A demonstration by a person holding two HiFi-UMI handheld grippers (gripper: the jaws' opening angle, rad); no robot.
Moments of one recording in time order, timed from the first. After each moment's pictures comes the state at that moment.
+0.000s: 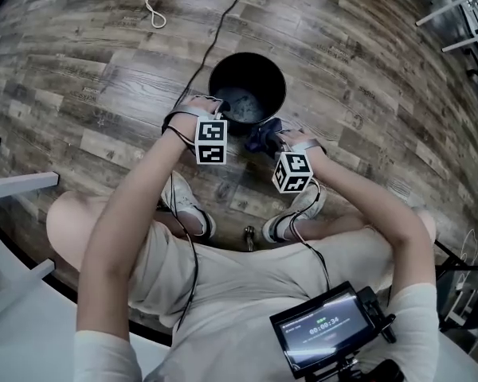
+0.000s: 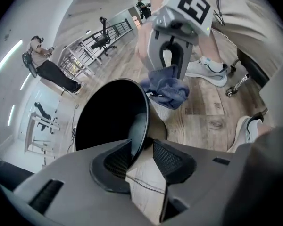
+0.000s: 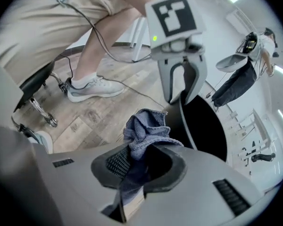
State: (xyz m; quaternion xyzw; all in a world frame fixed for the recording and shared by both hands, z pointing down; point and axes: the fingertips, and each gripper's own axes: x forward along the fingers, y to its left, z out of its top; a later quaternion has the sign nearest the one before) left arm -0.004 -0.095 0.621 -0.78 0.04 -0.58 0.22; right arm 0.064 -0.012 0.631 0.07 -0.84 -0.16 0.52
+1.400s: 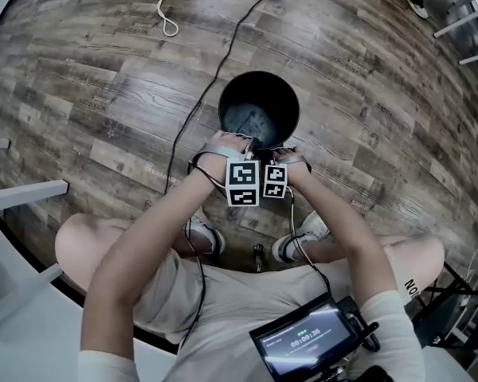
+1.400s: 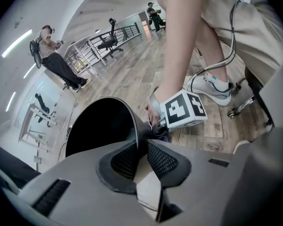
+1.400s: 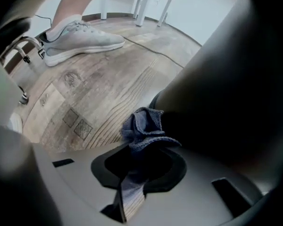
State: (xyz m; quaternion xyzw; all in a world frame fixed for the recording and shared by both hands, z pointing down) left arm 0.045 -0.065 0.618 -0.81 0.06 -0.56 0.18; right arm 0.065 -0.040 0.814 0.05 -0.76 -0.14 0.63
